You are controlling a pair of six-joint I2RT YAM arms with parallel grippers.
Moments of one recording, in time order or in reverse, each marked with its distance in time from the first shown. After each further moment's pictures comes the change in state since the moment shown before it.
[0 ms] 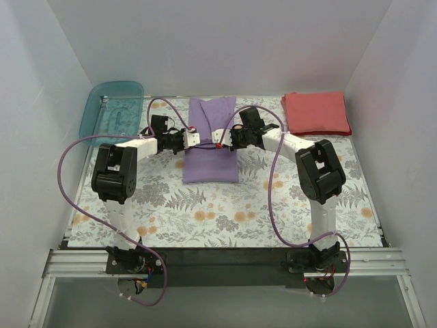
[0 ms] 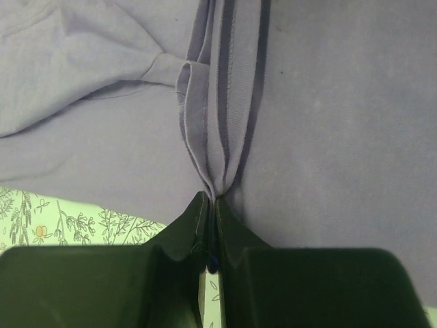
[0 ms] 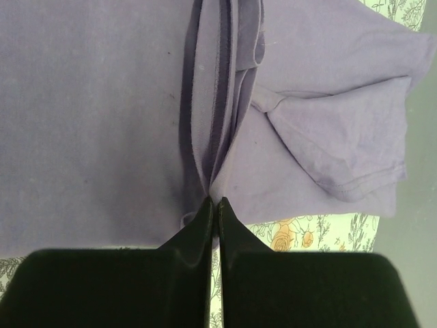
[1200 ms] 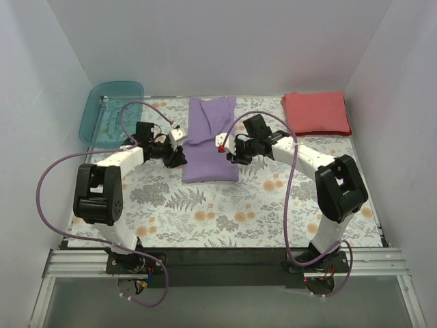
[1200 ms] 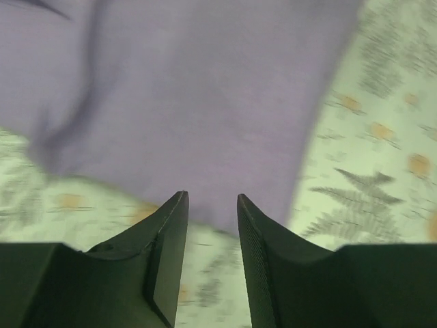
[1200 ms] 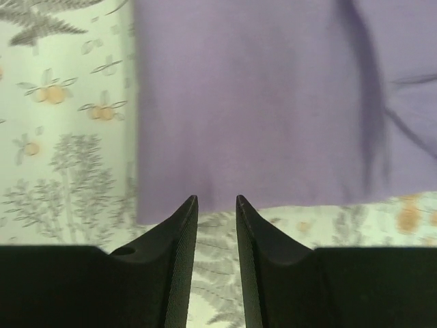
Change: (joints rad) left arm 0.074 -0.259 -0.155 -0.155 0.096 -0.496; right arm 0.053 -0.259 -0.162 -0.155 -0.057 0.305
